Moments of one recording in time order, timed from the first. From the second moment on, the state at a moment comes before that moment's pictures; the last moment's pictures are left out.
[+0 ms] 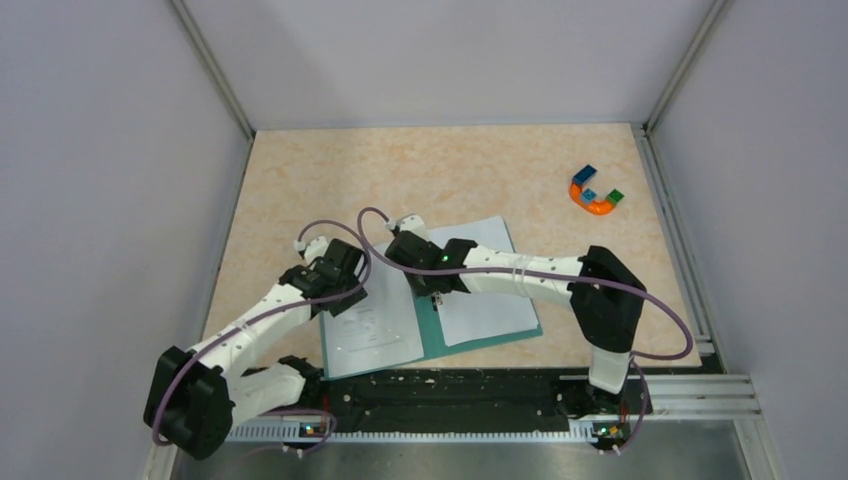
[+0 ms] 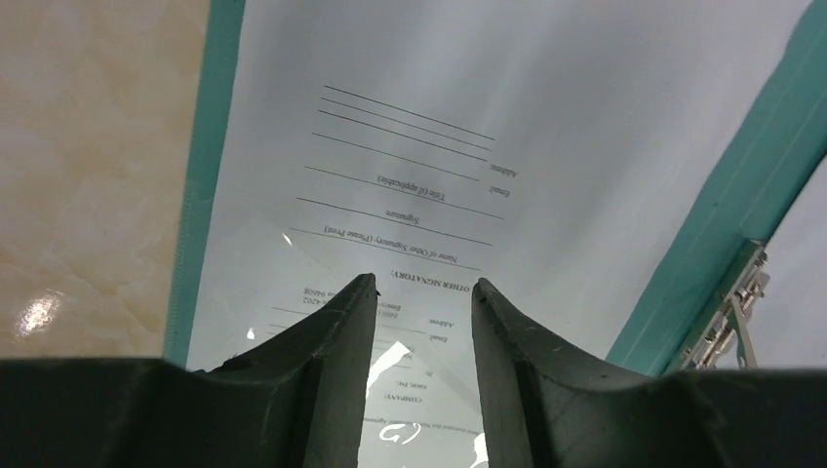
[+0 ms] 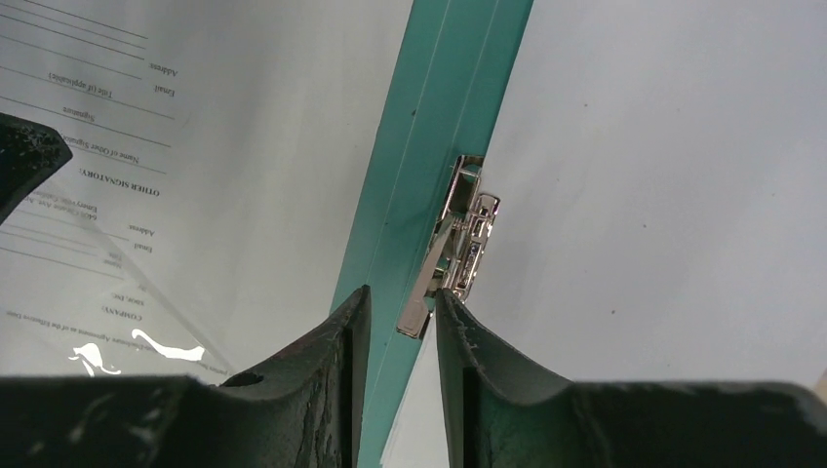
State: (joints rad) left arm -0.50 1.06 0.63 -0.68 -0.30 -1.02; right arm 1.11 1.82 1.38 -0.57 0.35 0.49
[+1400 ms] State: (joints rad) left arm -0.33 1.25 0.62 -0.67 -0.20 -1.07; right arm 1.14 1.81 1.23 -0.56 0.36 0.62
